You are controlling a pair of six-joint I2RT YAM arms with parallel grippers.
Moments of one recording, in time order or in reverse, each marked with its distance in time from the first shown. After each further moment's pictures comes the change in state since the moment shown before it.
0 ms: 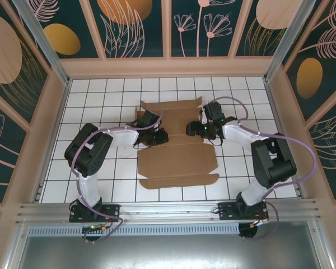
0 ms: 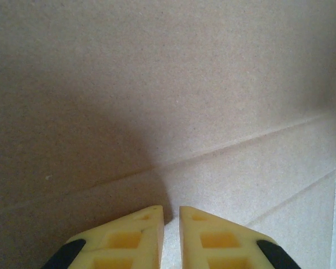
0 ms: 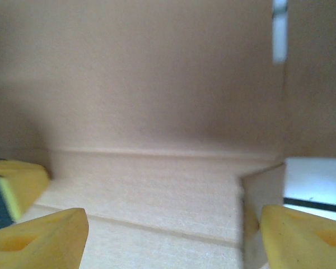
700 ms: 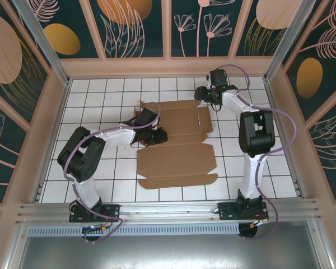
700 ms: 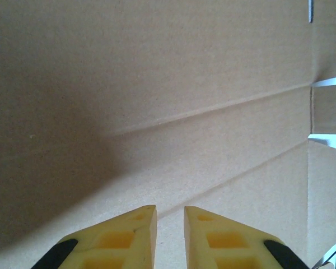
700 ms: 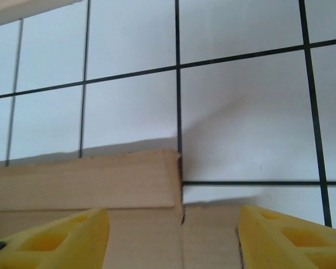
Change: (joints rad) left arm 0.001 -0.077 0.007 -0.103 0.039 0.049; right arm -0.177 0.500 0.668 -0.056 0.089 -0.129
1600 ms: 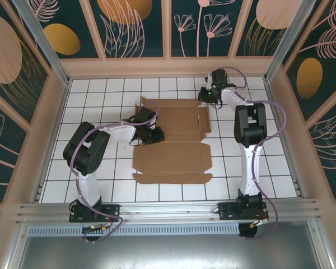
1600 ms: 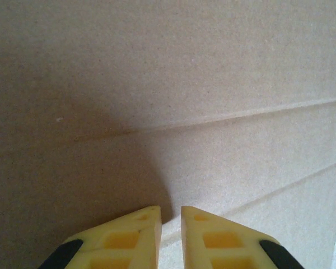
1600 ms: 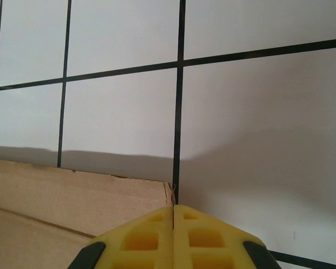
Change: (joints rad) left arm 0.060 0.085 0.045 -0.023 0.014 0.038; right arm -0.053 0.192 0.148 -0.011 -0.190 -0.034
